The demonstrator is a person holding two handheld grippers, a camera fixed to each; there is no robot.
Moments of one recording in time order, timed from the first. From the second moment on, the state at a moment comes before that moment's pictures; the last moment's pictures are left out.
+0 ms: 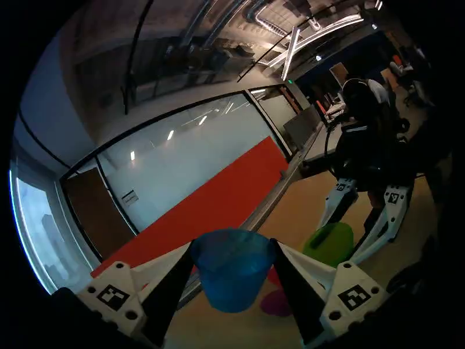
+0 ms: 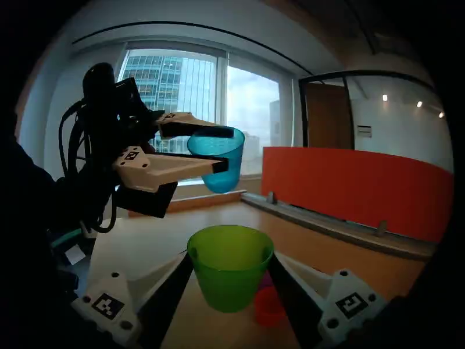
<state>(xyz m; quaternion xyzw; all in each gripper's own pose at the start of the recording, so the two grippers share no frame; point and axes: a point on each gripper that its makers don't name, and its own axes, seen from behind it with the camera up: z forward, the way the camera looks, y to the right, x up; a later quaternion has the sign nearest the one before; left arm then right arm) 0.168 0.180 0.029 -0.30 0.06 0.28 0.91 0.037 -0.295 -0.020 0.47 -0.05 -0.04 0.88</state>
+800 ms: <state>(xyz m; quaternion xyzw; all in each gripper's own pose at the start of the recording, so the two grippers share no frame) 0.176 0.191 0.021 -0.30 0.09 0.35 0.88 0.027 -0.320 -0.026 0.49 -0.06 -0.05 0.87</state>
